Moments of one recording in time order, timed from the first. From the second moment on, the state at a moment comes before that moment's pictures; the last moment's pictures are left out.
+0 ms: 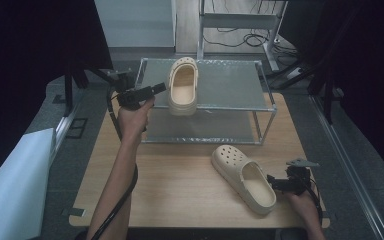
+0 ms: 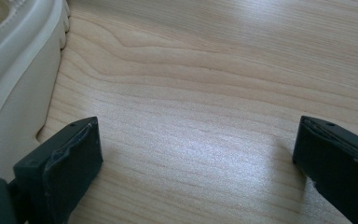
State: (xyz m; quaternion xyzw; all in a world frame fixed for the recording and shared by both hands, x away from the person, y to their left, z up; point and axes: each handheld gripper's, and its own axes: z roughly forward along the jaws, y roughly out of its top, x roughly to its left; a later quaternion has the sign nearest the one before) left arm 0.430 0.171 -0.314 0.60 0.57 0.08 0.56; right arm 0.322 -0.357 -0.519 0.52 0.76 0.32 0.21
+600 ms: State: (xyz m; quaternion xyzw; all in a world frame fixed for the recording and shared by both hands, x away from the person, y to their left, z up) left arm 0.371 0.193 -0.346 0.65 0.54 0.12 0.52; right arm 0.321 -0.357 -0.518 0.52 0.77 0.31 0.21
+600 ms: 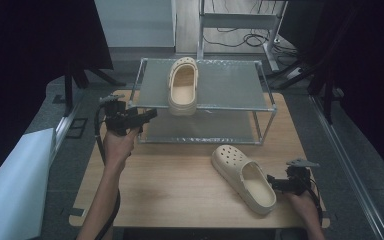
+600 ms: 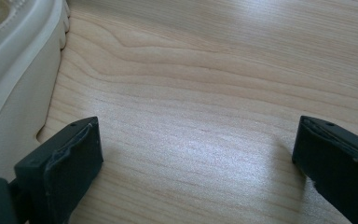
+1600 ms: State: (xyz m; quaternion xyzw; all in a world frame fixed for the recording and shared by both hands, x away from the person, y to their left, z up) left arm 0.308 0.203 -0.458 0.69 0.54 0.16 0.45; right arm 0.319 -0.359 -0.519 0.52 0.76 0.33 0.20
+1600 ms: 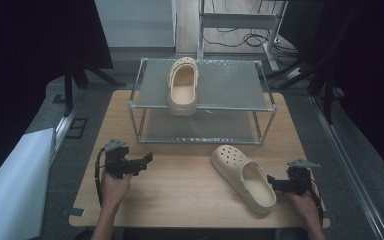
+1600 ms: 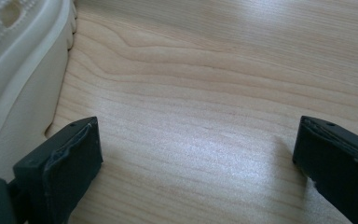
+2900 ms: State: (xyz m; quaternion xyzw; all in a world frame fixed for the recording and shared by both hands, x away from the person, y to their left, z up) left arm 0.281 0.189 -0.522 0.77 0.54 0.19 0.30; right arm 0.267 -0.325 -0.484 0.50 0.76 0.39 0.16
